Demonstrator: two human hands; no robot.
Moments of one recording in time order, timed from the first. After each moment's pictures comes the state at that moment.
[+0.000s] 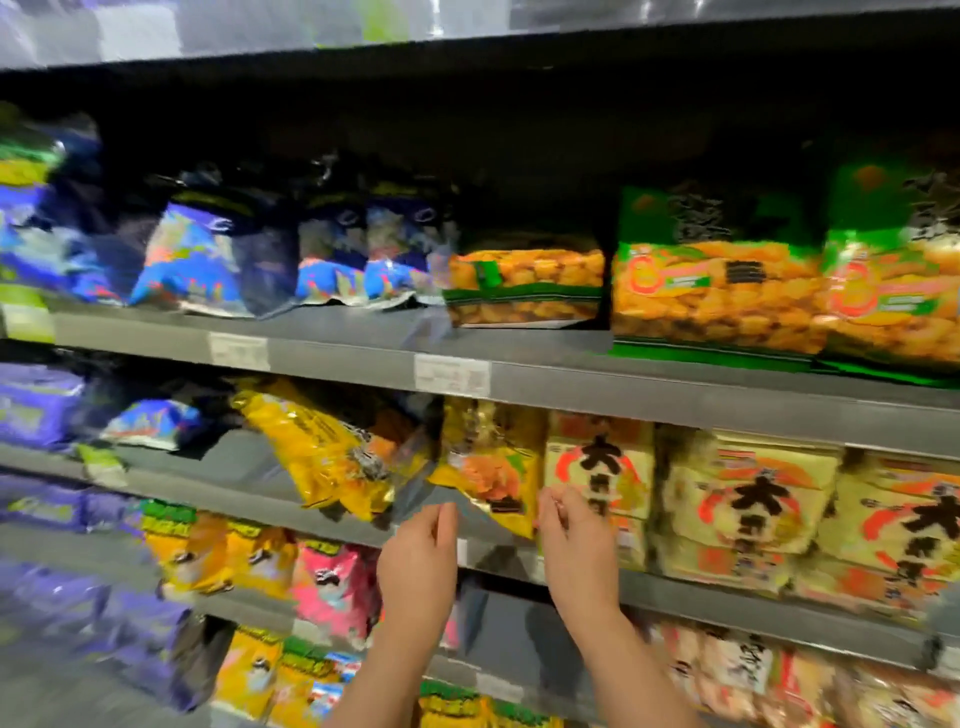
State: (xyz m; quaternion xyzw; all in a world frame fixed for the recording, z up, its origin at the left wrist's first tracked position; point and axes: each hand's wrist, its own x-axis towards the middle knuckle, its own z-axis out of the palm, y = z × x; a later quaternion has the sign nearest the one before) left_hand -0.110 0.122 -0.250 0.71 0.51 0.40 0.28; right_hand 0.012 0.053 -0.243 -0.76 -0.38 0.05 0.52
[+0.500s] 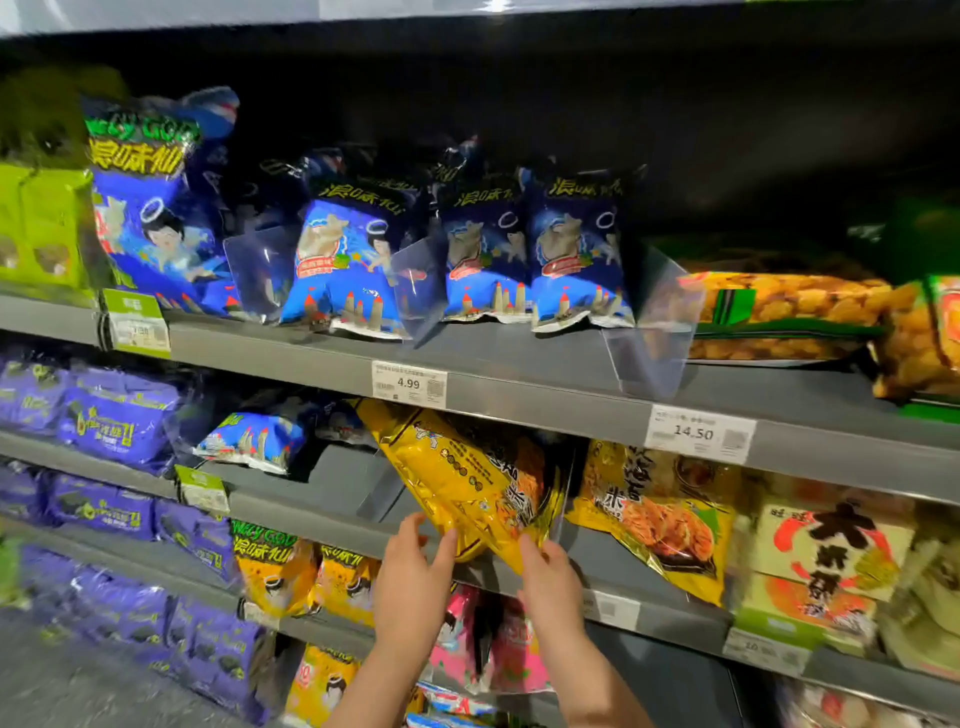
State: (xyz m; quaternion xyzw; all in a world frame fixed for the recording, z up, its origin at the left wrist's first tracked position) left_hand -0.252 0.300 -0.266 0.69 0.56 0.33 0.32; right_hand -0.140 0.248 -0.280 -0.75 -0.16 0.36 0.53
